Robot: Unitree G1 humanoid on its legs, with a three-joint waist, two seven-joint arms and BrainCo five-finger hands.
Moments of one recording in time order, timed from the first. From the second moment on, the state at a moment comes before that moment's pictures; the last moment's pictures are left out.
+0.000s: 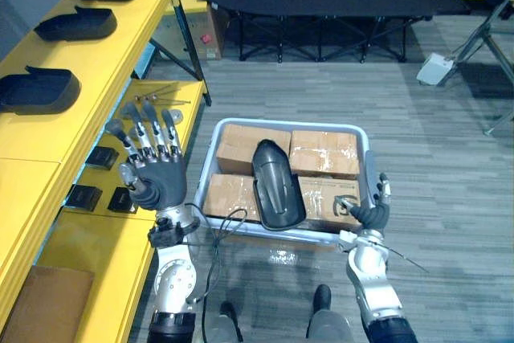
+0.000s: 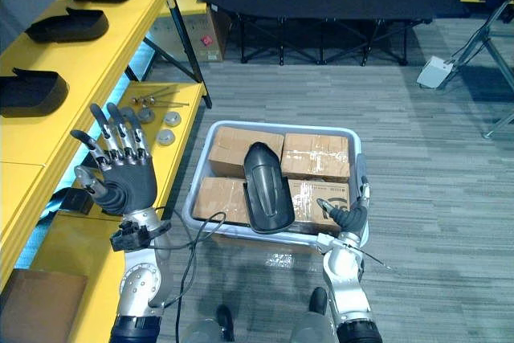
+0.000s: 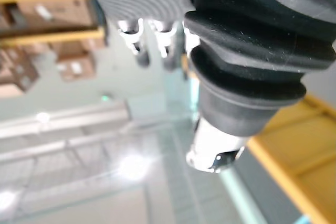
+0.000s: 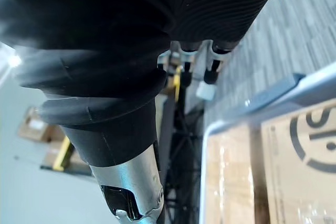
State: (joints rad) left arm 0.01 -0.03 -0.01 -0.19 -1.55 -0.22 -0.62; right arm 0.03 -0.06 0.03 0.20 -0.08 -0.14 -0.59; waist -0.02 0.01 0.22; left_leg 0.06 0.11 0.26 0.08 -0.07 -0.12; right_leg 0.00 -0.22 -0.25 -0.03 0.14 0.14
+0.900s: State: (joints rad) left arm 0.17 0.03 0.04 -0.16 -0.28 -0.17 0.16; right arm 0.07 -0.08 0.00 0.20 -0.09 -0.12 -0.49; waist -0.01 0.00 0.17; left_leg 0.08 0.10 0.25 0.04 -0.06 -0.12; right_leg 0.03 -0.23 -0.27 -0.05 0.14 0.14
